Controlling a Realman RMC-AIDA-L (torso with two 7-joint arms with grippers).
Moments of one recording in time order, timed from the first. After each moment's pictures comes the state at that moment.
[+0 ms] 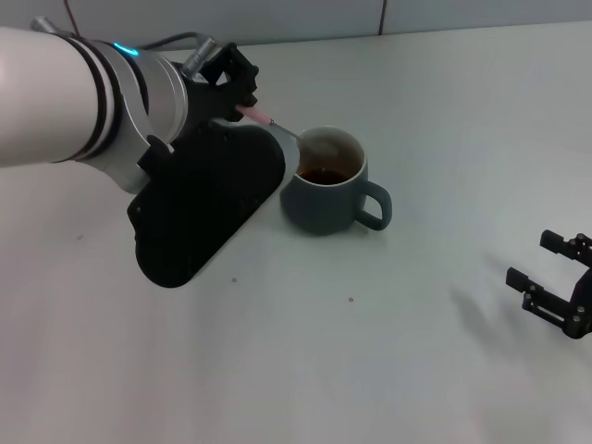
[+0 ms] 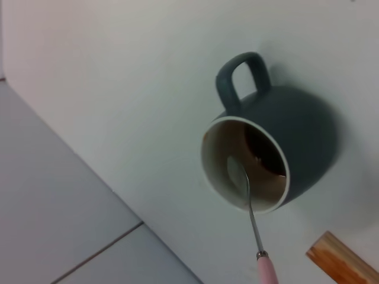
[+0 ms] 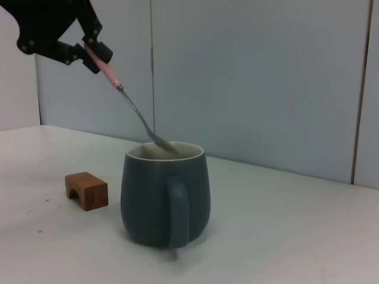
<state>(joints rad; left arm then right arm) -0.42 -2.04 1.91 1.89 2.89 1.23 -1.35 0.18 2.08 -0.47 -0.41 -1.82 -1.48 0.67</state>
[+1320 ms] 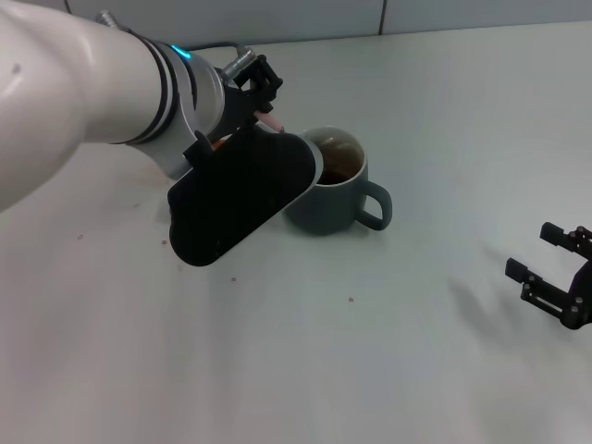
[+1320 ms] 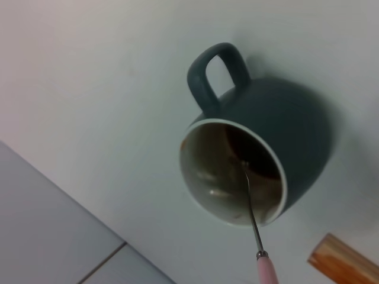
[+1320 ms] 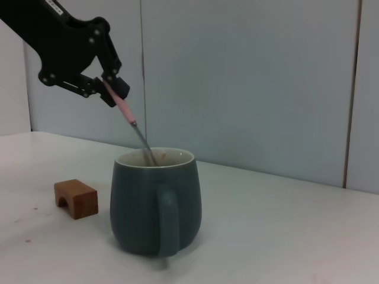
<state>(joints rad) -0.56 -2.02 1.95 1.66 2.89 1.15 -1.33 0.19 2.08 -0.45 -0.39 -1.82 -1.47 0.67</state>
